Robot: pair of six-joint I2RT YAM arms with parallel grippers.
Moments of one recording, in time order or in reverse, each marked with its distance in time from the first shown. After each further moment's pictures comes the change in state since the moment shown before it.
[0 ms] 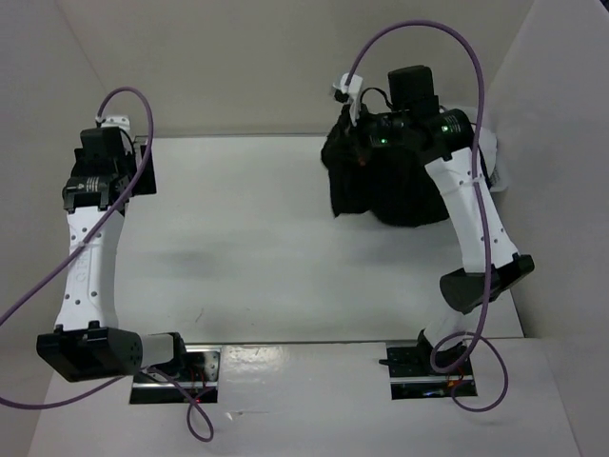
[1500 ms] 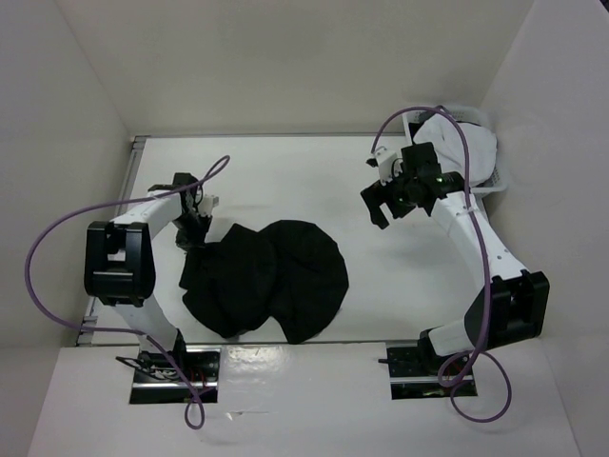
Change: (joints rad) left arm -0.148 0.451 -0.355 0.008 0.408 0.042; right arm -0.109 -0.292 -0.903 0.241 0.481 0.068
